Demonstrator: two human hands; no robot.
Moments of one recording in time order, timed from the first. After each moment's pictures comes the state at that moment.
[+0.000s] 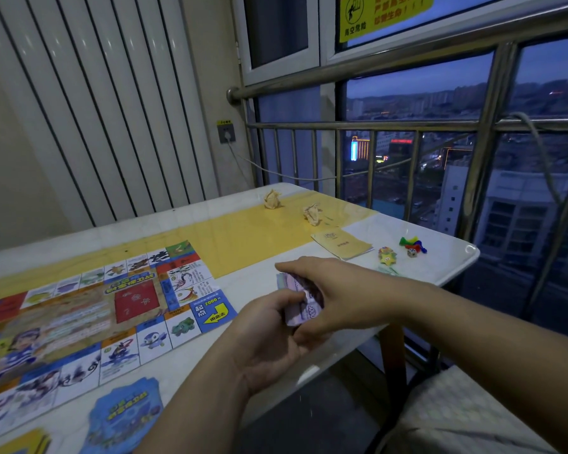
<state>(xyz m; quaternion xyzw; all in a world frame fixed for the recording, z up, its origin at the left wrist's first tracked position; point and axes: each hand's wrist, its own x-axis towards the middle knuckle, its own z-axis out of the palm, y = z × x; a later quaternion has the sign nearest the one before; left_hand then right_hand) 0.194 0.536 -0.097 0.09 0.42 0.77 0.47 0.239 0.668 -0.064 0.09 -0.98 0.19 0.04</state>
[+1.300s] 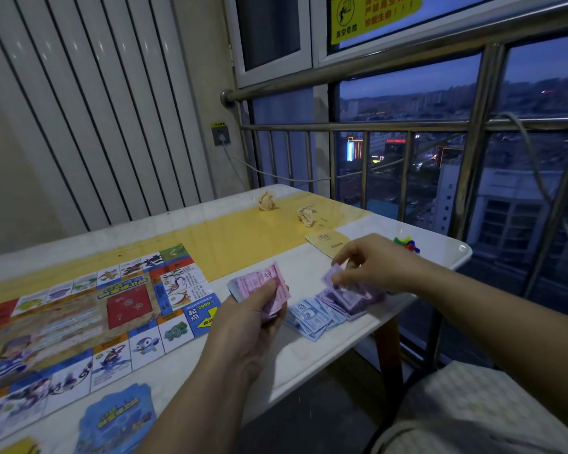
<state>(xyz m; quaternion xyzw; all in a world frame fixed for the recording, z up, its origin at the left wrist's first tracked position) 0.190 0.542 -0.095 -0.02 0.46 0.86 0.23 0.236 0.734 -0.072 -0.15 -0.94 0.29 0.06</state>
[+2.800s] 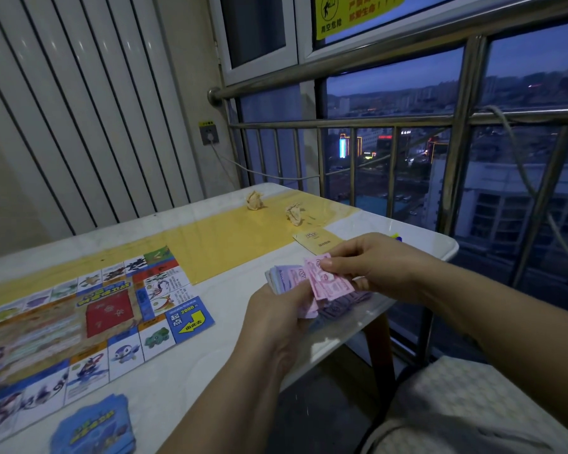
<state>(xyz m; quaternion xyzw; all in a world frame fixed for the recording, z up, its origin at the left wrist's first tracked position) 0.207 0.586 -0.100 0.09 0.56 0.78 0.25 0.255 0.728 -0.063 -0.16 -0.78 0.60 0.05</state>
